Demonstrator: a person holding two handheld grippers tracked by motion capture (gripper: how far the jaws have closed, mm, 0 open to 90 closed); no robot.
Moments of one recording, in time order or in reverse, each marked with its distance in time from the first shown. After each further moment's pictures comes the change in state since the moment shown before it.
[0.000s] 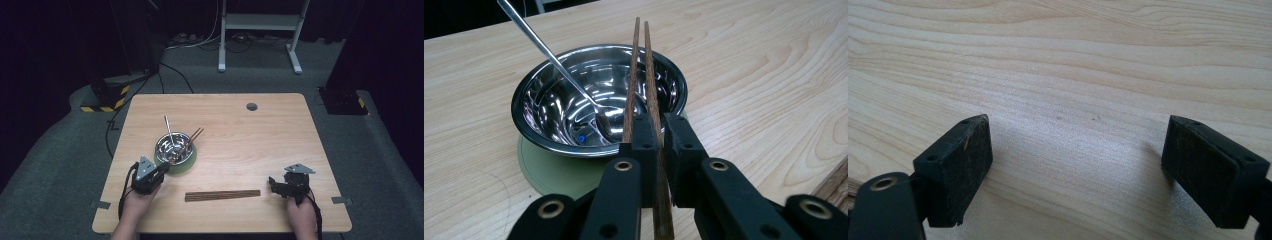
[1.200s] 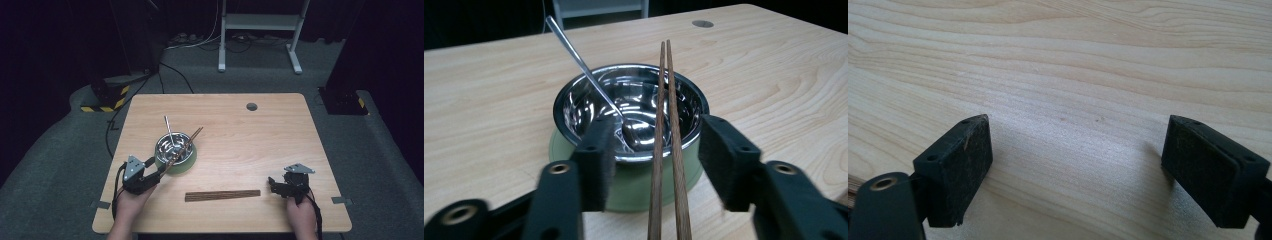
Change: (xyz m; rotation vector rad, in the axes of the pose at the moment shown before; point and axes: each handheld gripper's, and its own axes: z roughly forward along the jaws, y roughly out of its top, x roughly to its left) left arm 0.016 -0.003 -0.017 -0.064 0.021 -0.110; right arm 0.000 0.001 0.001 -0.006 0.010 -0.015
